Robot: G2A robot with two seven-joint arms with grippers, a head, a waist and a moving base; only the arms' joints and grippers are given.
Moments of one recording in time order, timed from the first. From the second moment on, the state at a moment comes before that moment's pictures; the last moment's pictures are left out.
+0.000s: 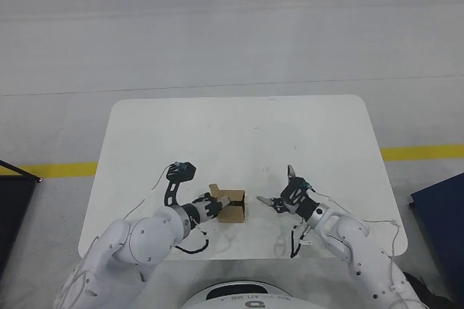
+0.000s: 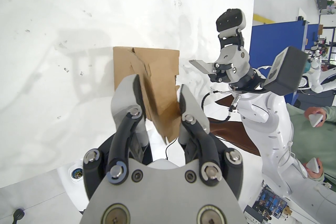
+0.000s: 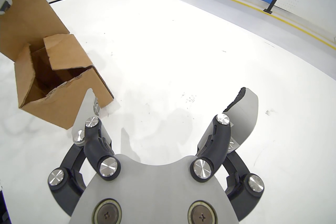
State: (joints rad) left arm 1.59 -1.05 -1.10 -2.30 0.60 0.70 -0.92; right arm -1.72 -1.08 1.26 -1.71 -1.39 -0.43 -0.14
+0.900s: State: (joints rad) left arm 1.79 -1.01 -1.29 -2.28 0.88 0.45 -0.87; right arm -1.55 -1.12 1.08 -1.63 -1.42 -0.36 0.03
